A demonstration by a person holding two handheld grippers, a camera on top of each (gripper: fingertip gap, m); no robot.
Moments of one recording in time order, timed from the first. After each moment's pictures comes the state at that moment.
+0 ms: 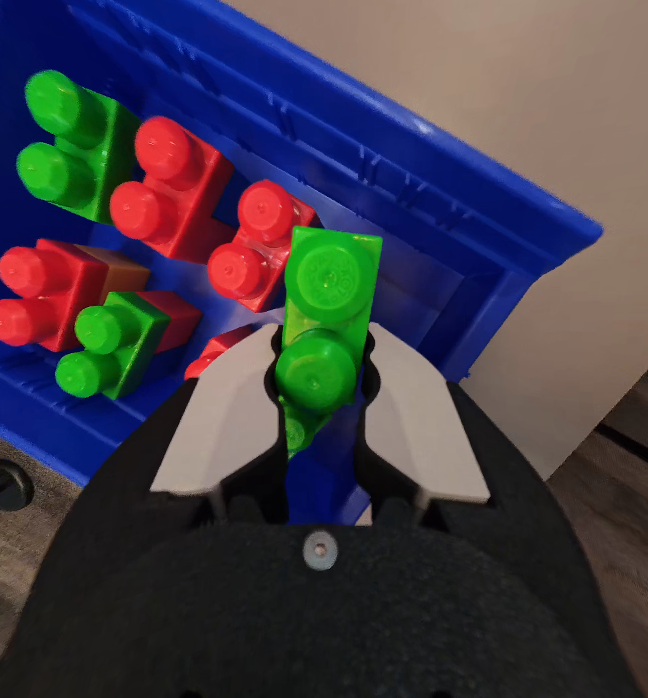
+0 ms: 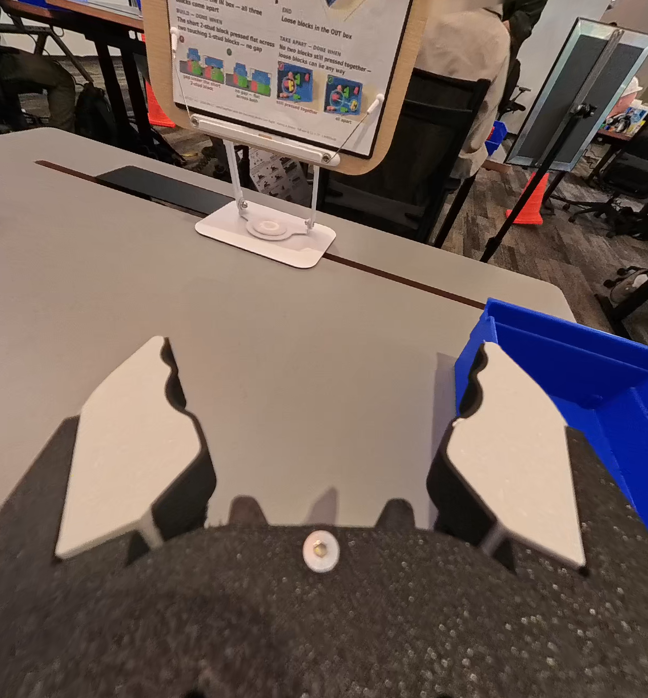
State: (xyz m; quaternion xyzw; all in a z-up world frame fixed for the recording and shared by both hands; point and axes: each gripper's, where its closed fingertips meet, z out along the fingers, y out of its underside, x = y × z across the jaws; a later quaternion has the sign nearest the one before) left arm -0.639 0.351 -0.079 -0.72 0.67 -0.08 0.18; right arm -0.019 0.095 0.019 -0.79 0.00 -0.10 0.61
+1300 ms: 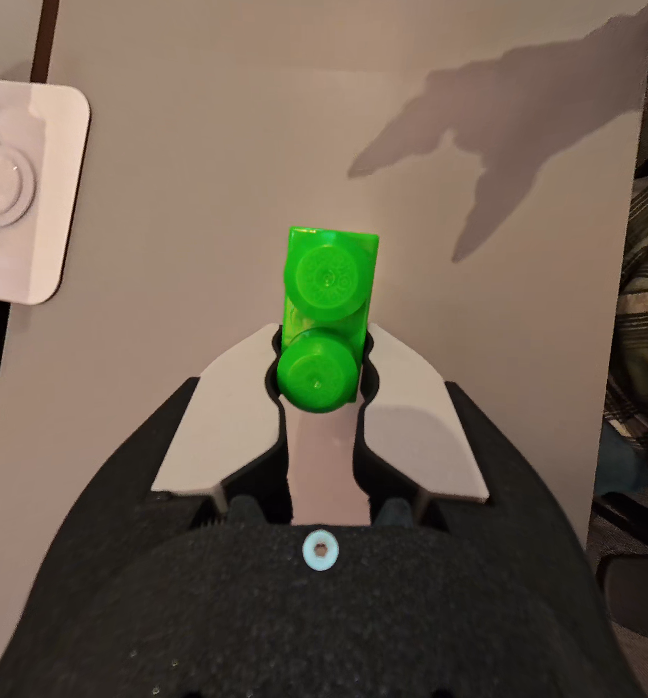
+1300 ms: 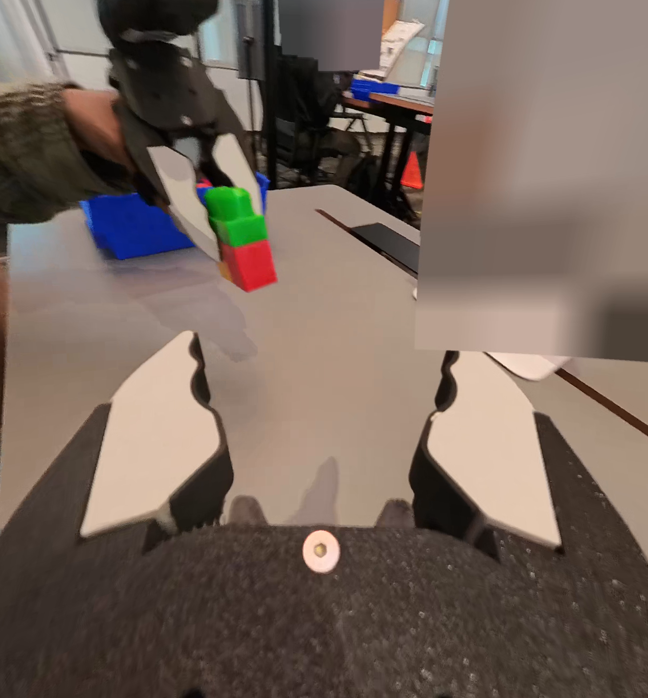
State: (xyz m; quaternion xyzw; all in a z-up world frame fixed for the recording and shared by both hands) left arm -0.295 0.232 -0.026 -0.56 0.77 -0.21 0.21; right arm -0.157 0.147 0.022 -0.73 -0.24 0.13 0.62
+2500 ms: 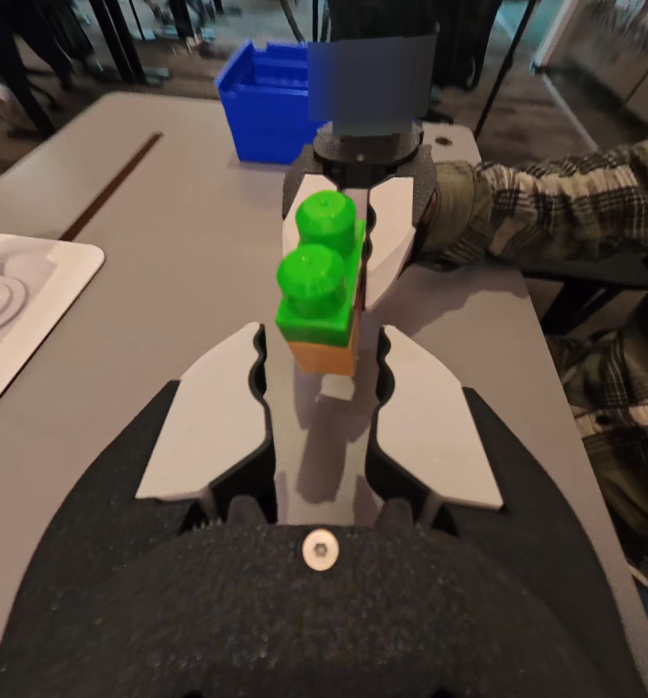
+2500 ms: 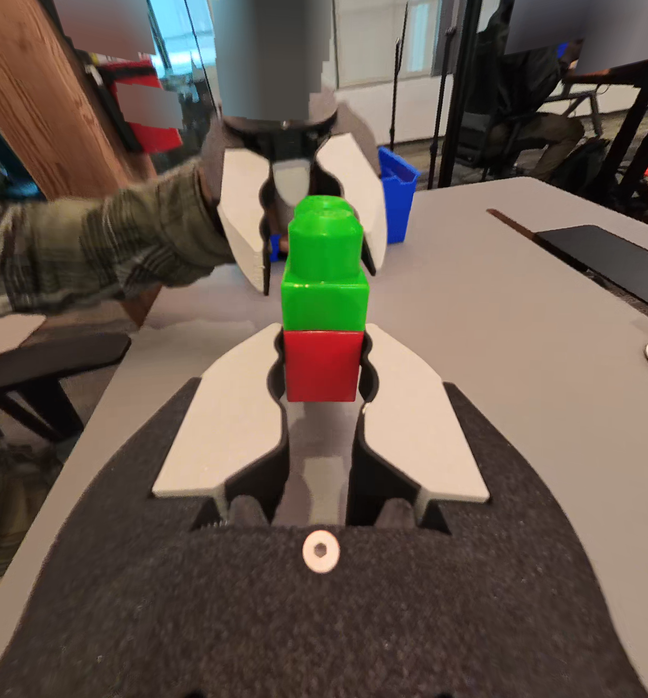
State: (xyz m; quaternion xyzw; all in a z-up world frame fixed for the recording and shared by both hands) left arm -0.259 0.218 -0.015 -0.50 0.68 -0.44 0.29; right arm -0.246 0.209 -0.025 -0.68 -0.34 0.35 0.54
